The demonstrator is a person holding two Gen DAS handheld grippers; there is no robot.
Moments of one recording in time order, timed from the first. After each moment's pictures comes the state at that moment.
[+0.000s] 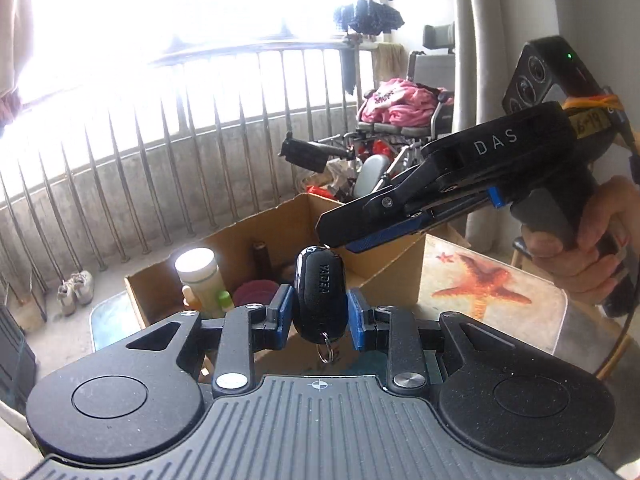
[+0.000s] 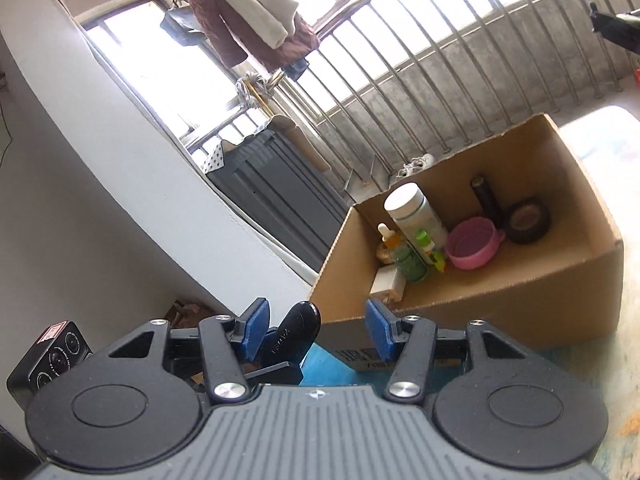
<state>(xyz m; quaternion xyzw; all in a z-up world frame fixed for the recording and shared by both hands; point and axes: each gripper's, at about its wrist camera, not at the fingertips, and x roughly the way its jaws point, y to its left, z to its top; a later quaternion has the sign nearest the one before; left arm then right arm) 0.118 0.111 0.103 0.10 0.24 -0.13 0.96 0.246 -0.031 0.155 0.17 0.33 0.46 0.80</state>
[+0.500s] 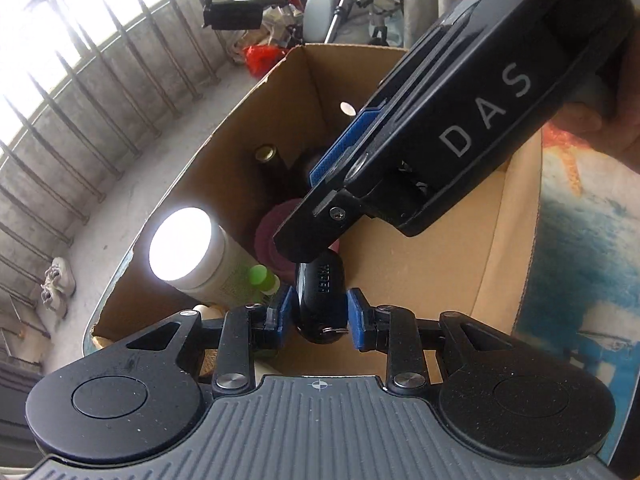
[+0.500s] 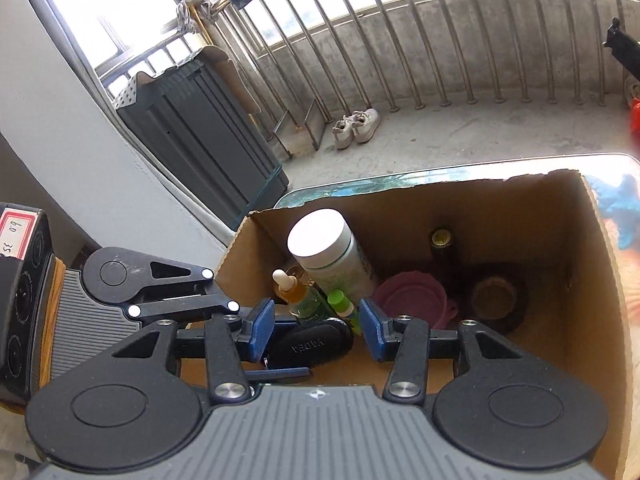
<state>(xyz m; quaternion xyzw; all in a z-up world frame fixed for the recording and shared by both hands) 0.286 0.142 0.041 0.26 0.45 -0.20 0.83 0.379 0.054 0.116 0.05 0.44 0.39 0.81</state>
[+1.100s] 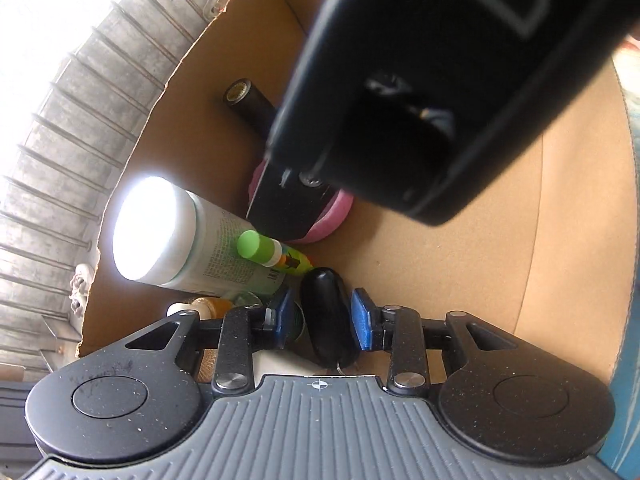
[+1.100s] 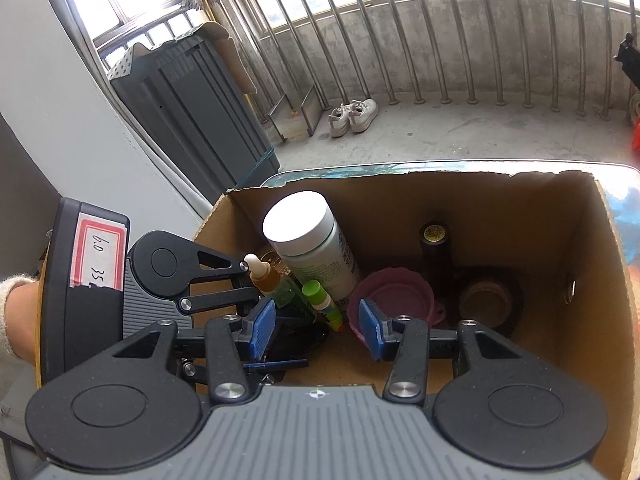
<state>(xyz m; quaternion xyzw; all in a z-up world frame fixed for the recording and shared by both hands) 0.279 0.141 -0.005 0.35 0.49 -0.19 0.78 0.386 0.057 0.100 0.02 0.43 0.40 0.81</state>
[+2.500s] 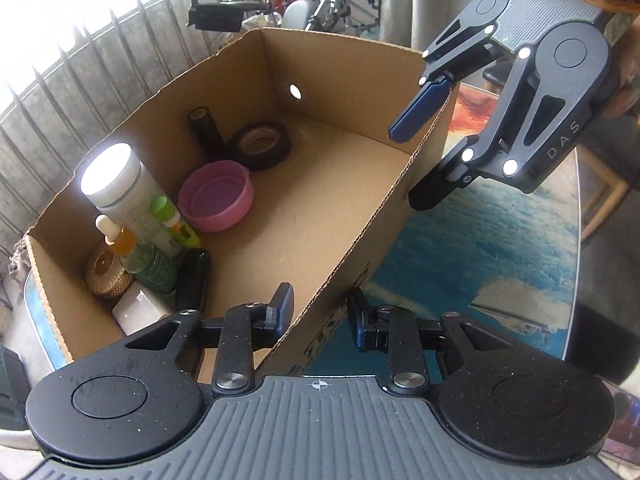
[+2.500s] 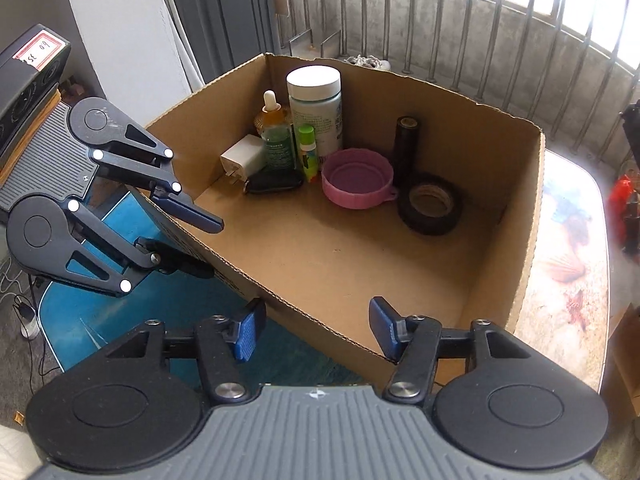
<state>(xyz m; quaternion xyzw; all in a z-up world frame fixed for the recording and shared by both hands) 0.165 0.138 0.033 0.19 0.44 -0.23 0.85 0.292 -0.022 0.096 -0.18 0.43 0.41 0.78</state>
